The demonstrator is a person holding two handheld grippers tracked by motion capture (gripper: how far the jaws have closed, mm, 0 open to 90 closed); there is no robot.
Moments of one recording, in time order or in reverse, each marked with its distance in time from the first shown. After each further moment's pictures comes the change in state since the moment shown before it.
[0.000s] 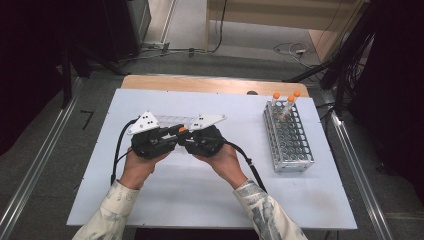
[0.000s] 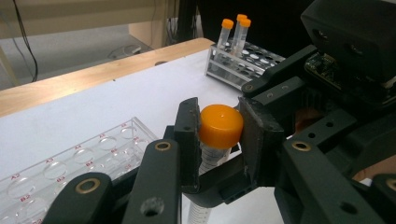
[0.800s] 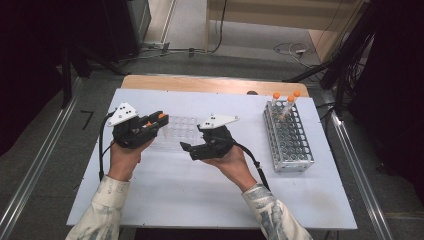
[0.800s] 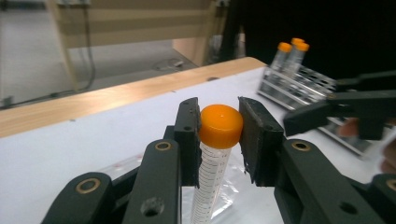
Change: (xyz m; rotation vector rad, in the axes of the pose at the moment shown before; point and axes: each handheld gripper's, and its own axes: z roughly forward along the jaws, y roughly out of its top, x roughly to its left) left arm 0.040 0.004 -0.025 -0.078 0.191 -0.049; right arm -0.008 -0.010 -0.019 -0.018 -0.066 0.080
